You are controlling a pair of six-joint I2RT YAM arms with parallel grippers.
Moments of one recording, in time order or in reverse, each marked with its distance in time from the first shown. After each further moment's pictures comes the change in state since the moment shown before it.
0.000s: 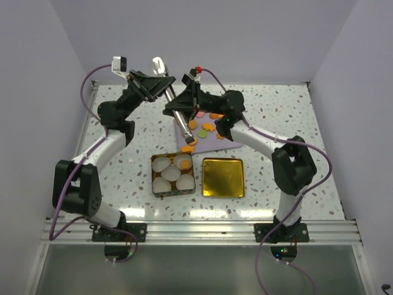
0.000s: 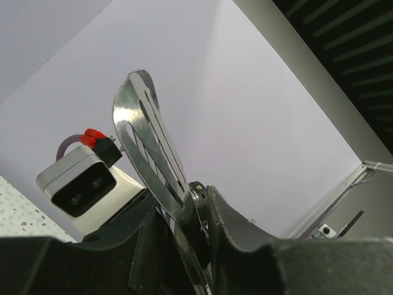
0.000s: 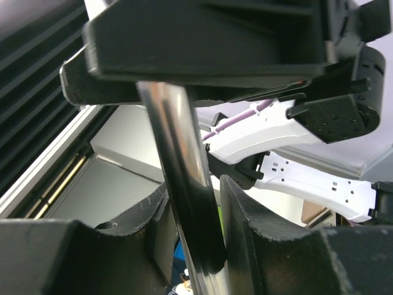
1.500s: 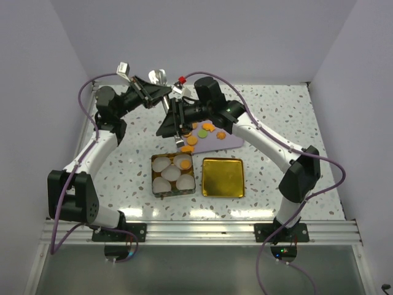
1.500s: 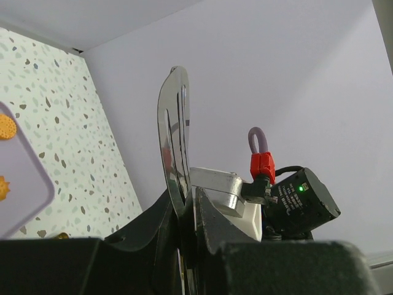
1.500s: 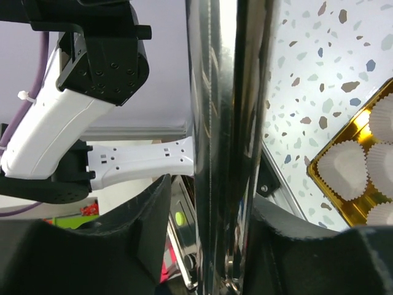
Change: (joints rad) left arm 0.085 -0.076 0.021 -0.681 0.099 0.196; right arm 0.113 -0.071 0.325 -1.520 0.188 -1.147
